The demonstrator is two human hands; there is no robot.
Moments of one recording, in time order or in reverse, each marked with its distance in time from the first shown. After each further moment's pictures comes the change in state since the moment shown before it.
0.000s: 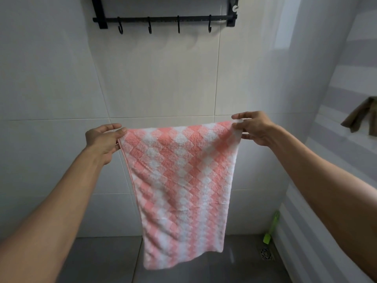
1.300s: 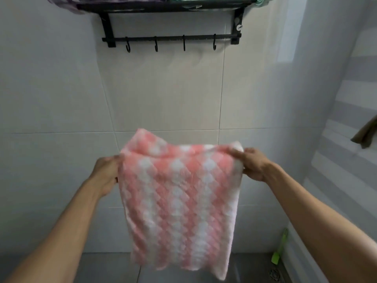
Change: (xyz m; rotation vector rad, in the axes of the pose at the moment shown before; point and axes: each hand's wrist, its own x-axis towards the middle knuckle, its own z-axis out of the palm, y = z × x) left_hand 0.015 -0.035 -0.017 0.090 -0.144 -0.064; right_hand 0.004 0.053 0.020 0.102 -0.278 0.016
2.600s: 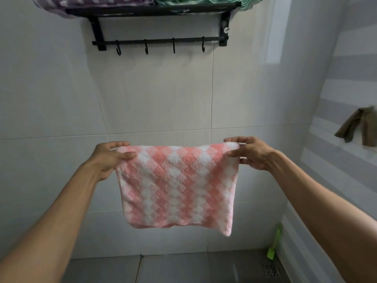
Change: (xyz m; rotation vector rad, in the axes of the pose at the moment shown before) left_hand -0.006 0.039 0.015 0.062 -0.171 0.053; right_hand -0.024 -0.032 -0.019 0.052 0.033 0.022
